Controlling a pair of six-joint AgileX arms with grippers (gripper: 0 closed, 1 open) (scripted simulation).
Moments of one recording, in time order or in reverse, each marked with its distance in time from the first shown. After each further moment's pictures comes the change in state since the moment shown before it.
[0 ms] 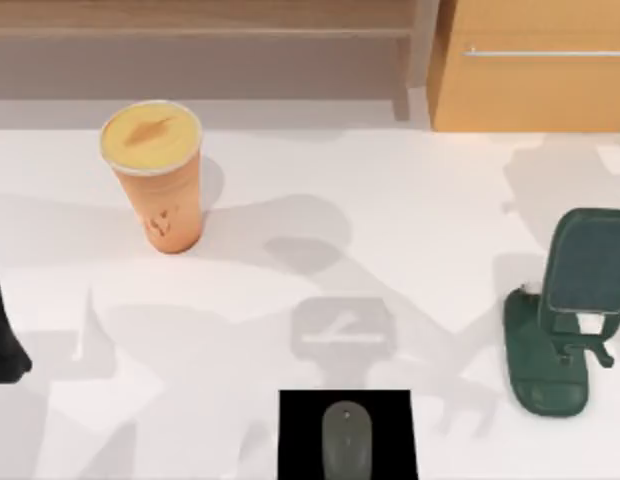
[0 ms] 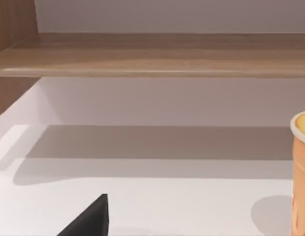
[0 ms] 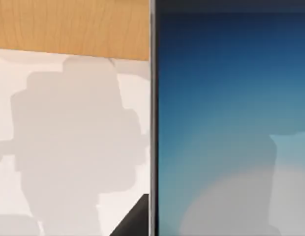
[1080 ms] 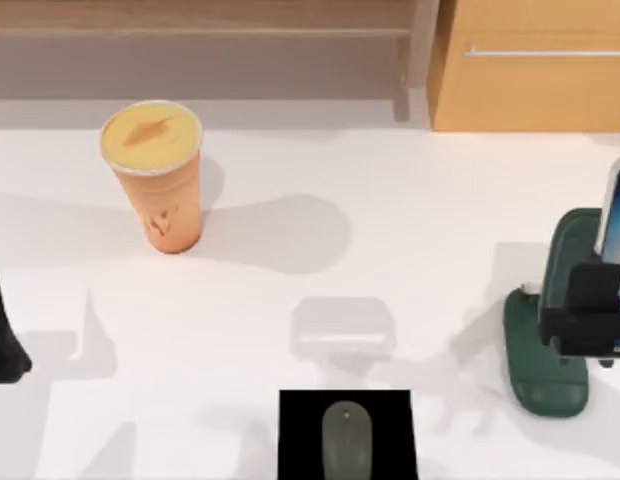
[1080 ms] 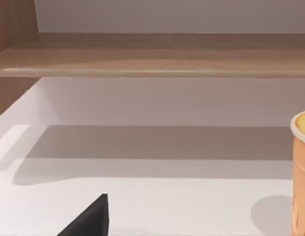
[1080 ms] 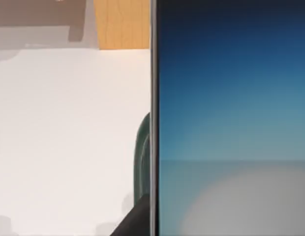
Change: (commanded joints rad) left arm 0.000 0.000 0.000 0.000 0.000 0.000; right arm 0.699 -0.477 -0.651 0.230 0.423 0.585
